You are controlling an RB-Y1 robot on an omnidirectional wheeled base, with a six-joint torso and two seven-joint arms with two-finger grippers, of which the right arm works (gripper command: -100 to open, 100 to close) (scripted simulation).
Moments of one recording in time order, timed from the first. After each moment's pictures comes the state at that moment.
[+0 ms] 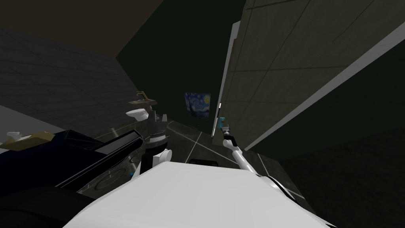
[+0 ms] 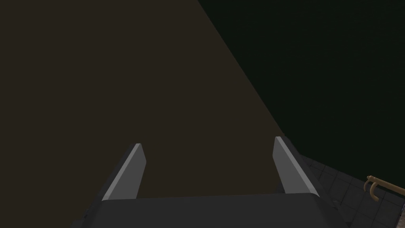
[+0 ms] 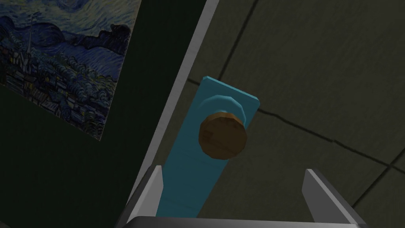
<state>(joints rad) -0.20 -0.23 0.14 -1.04 -0.73 -0.42 -0.72</state>
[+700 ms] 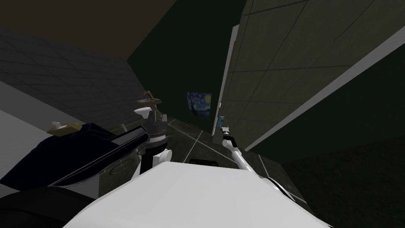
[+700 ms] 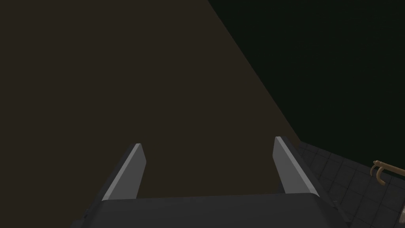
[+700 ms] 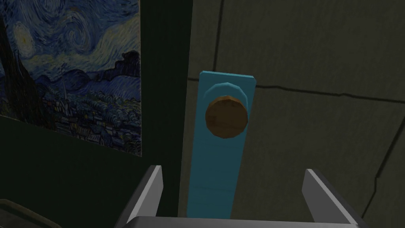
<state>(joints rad) -0.18 -0.22 0.17 -1.08 -0.86 -0.42 -0.90</state>
